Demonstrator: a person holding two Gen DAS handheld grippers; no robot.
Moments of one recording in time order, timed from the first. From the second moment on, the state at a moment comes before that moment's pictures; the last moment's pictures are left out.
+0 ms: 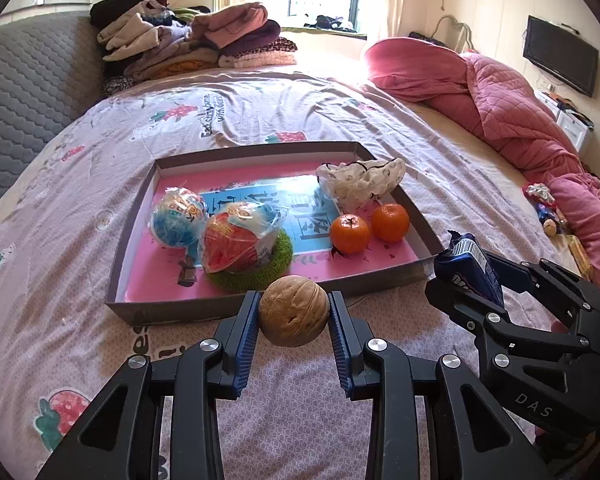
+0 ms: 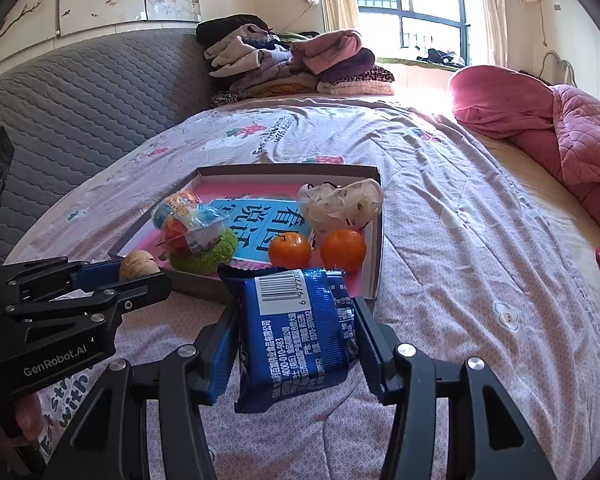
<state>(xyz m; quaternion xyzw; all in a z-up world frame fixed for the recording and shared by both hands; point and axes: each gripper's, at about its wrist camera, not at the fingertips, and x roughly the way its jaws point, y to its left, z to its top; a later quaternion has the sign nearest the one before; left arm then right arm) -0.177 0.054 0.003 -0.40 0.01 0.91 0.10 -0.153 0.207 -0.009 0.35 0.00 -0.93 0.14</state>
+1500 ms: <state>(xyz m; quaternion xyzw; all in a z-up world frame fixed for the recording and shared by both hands) -0.249 -0.024 0.060 -0.34 -0.01 0.94 0.03 -0.206 0.188 0.077 0.24 0.07 -0.96 0.15</state>
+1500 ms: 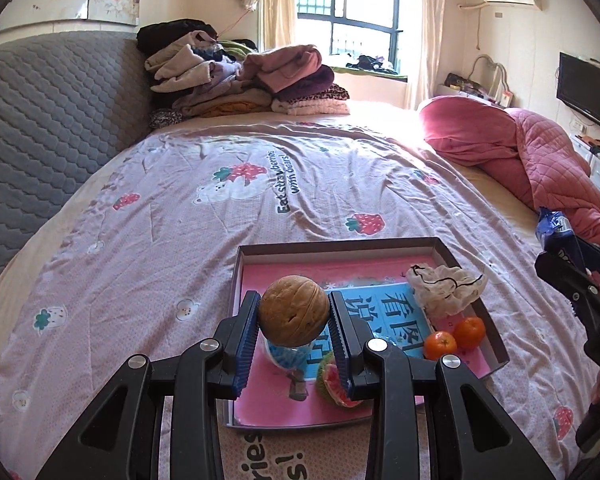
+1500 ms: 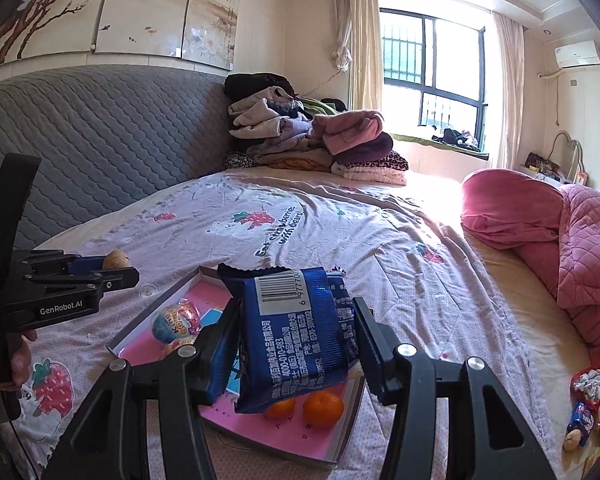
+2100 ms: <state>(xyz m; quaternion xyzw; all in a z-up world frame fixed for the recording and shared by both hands) -0.269 -0.033 -0.002 -0.38 -0.01 0.92 0.03 -0.236 0.182 0.036 0.27 0.09 -0.95 0.14</state>
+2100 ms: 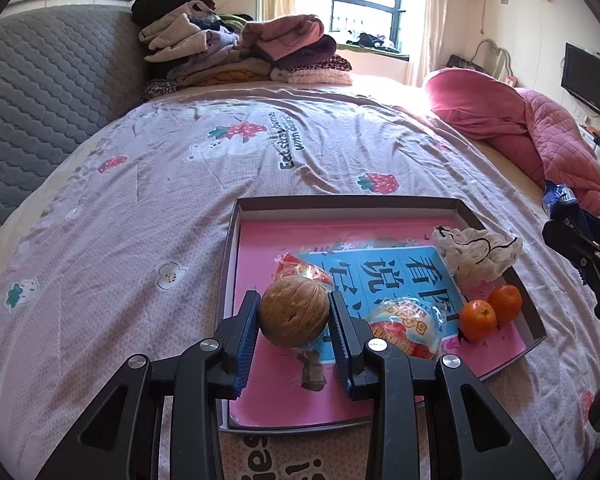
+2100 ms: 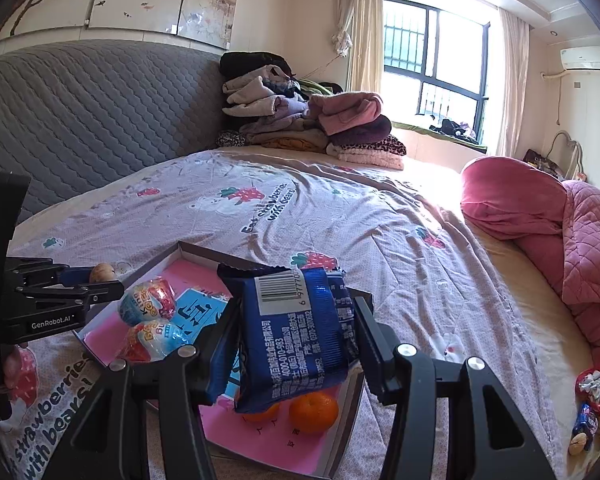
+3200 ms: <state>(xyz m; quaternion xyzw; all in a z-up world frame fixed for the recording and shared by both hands) -0.272 -0.027 -0.045 -0.42 -0.01 0.91 0.05 -0.254 0.167 -0.023 0.32 0.13 -0.93 0.11</state>
